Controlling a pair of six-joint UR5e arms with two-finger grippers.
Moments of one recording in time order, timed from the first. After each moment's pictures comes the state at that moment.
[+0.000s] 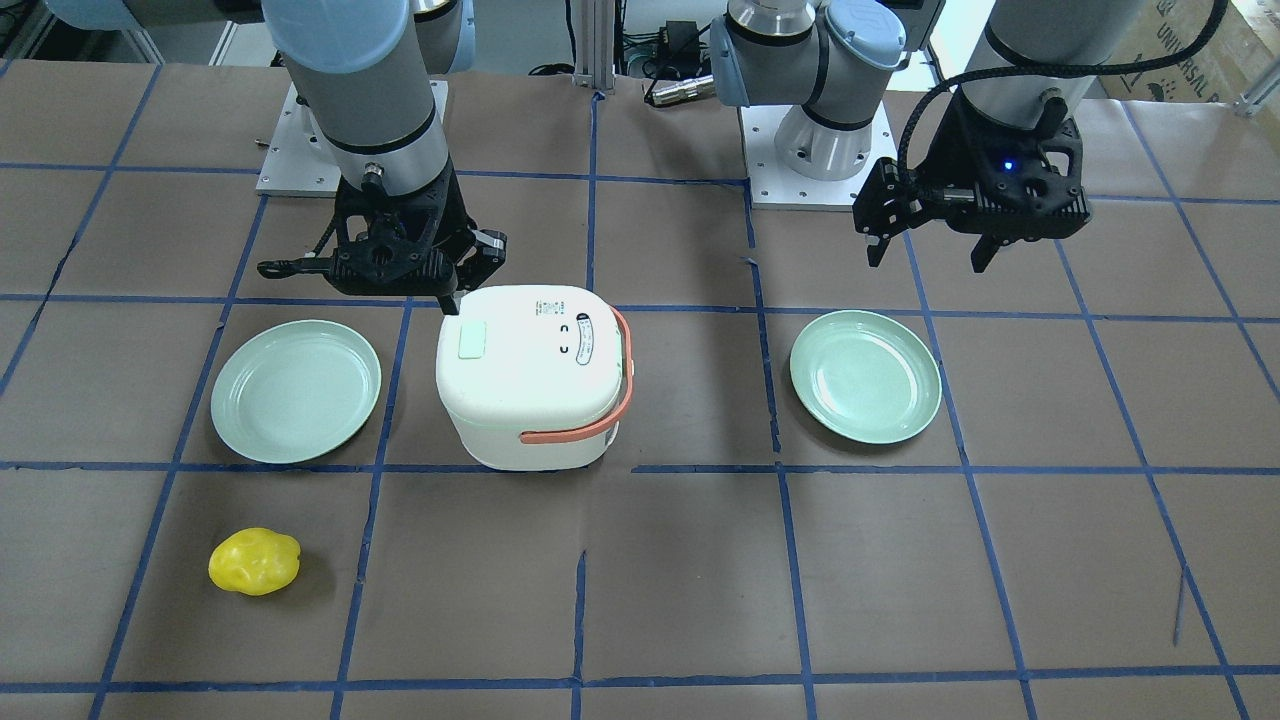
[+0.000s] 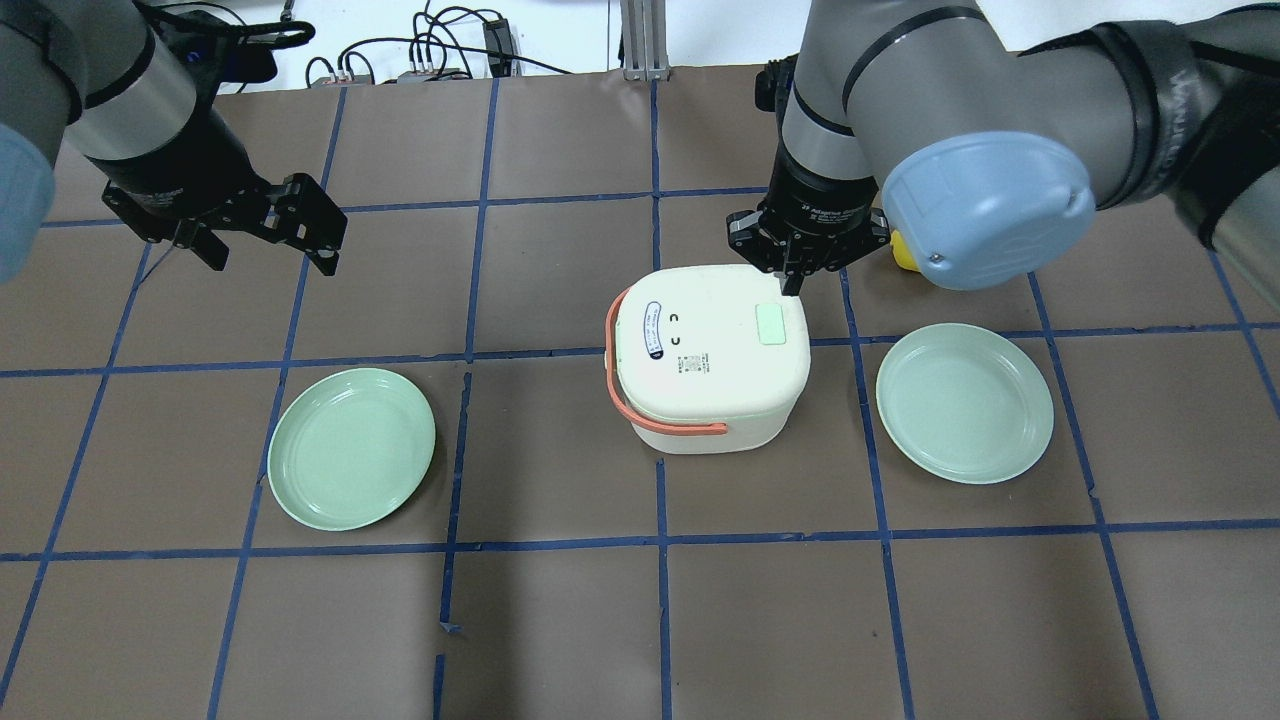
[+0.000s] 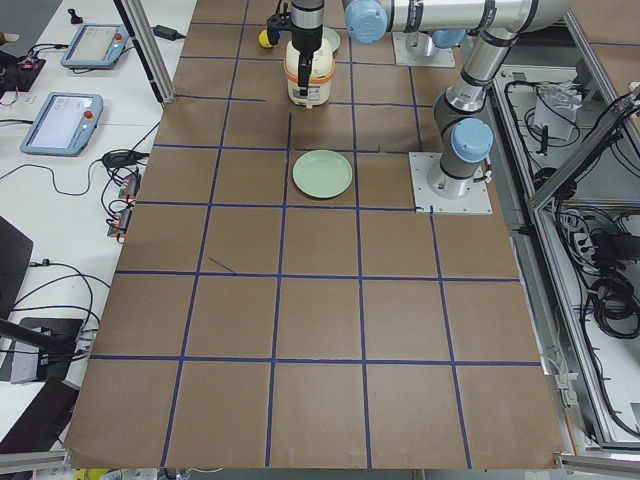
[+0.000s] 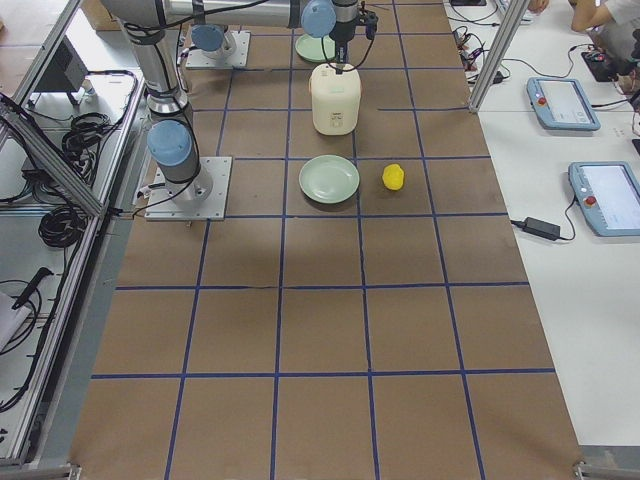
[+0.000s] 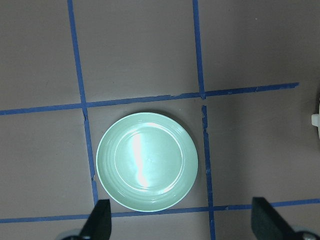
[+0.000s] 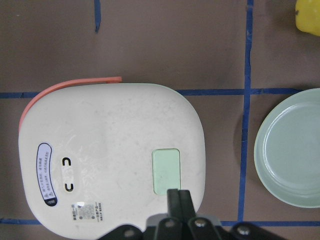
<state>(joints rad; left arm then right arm) -1.48 -1.51 -1.65 -1.52 1.61 0.17 1.78 -1.48 1.64 -1.74 -1.54 0.21</state>
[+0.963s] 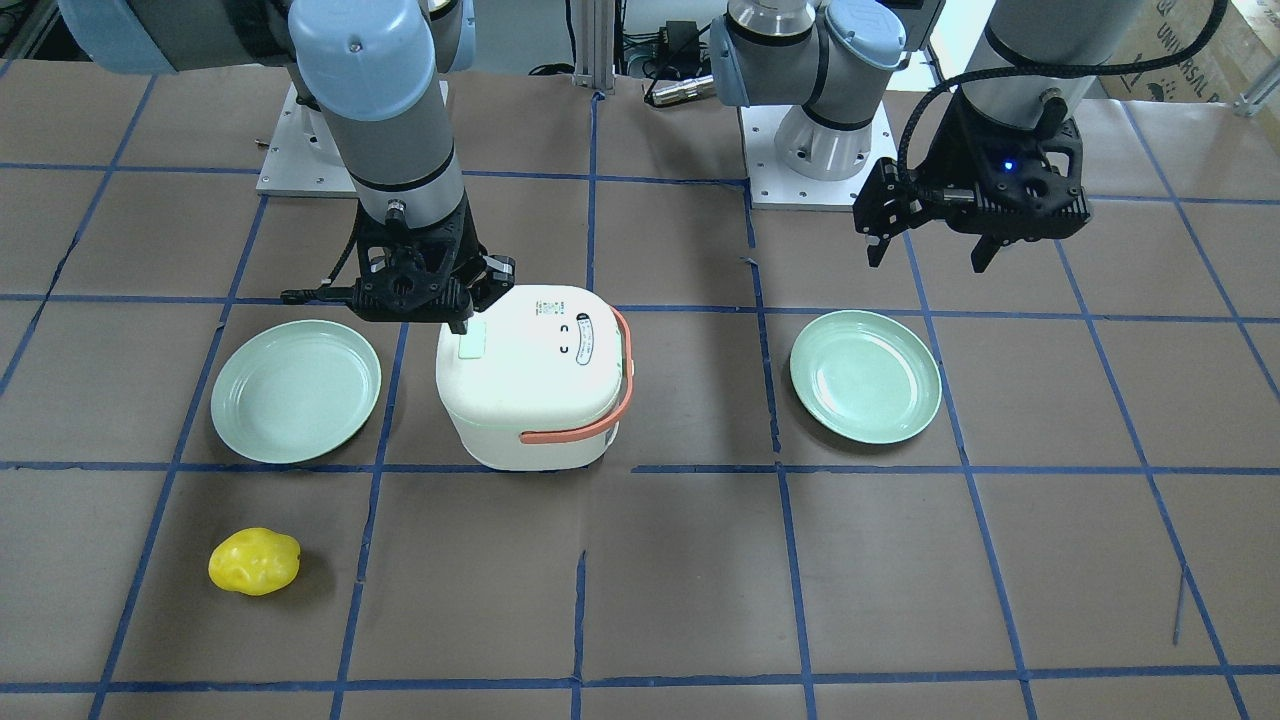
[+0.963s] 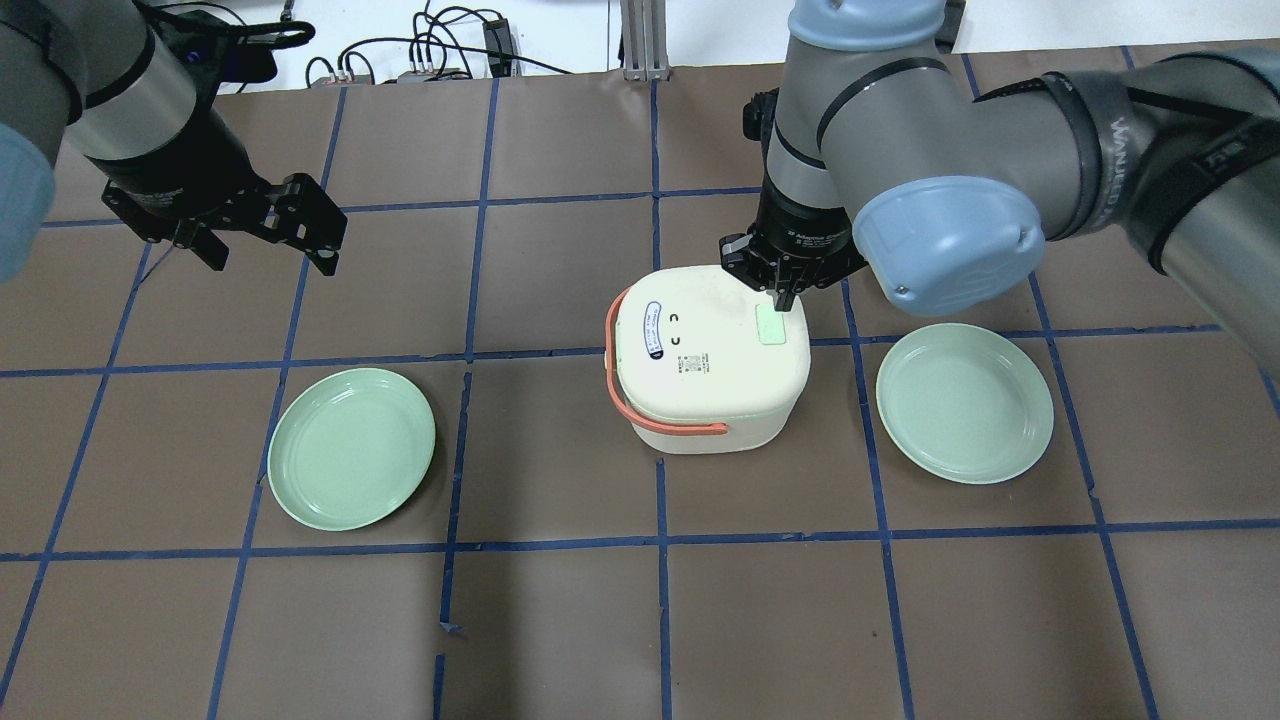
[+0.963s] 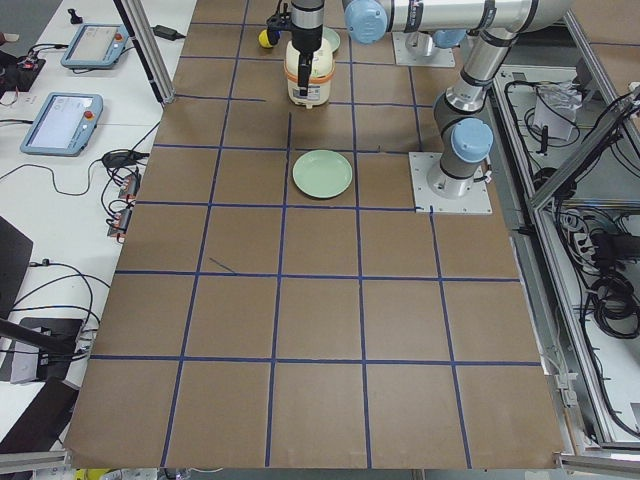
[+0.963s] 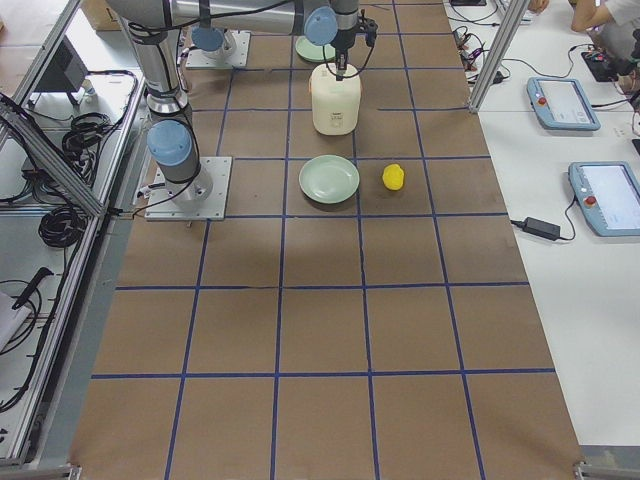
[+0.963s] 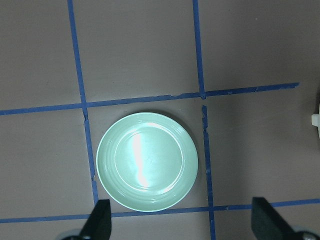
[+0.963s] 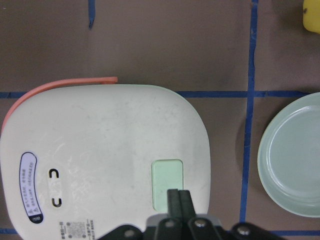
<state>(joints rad) -1.48 -1.51 -1.65 -1.52 1.61 0.17 1.79 -1.45 1.70 -1.83 -1.55 0.21</state>
